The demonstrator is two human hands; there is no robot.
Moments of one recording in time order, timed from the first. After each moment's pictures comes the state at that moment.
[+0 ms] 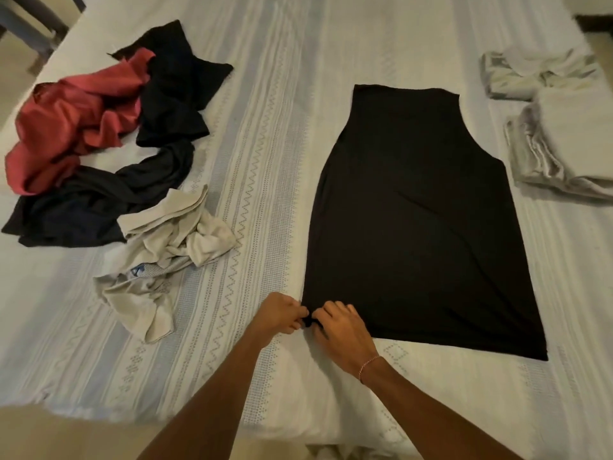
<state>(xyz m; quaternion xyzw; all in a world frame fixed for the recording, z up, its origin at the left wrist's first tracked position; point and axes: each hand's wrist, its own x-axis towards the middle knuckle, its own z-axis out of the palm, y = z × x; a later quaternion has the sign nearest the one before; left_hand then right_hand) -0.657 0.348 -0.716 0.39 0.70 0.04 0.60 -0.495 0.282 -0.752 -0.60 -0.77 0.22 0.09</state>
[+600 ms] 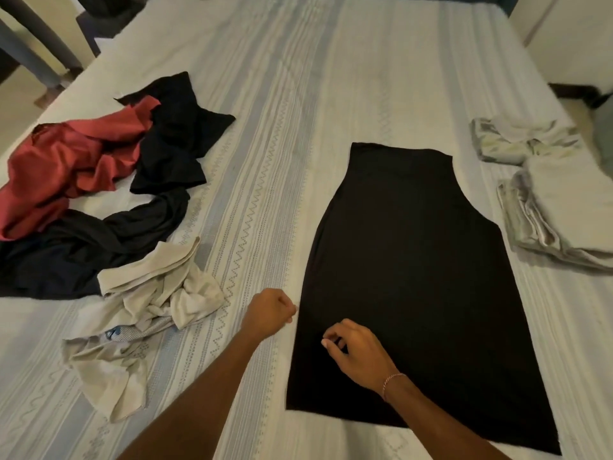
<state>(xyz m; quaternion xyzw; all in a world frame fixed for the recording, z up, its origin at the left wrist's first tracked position) -0.644 0.468 -0.712 0.55 0.71 0.08 0.44 -0.438 0.384 -0.722 -0.60 -0.69 0.38 0.10</state>
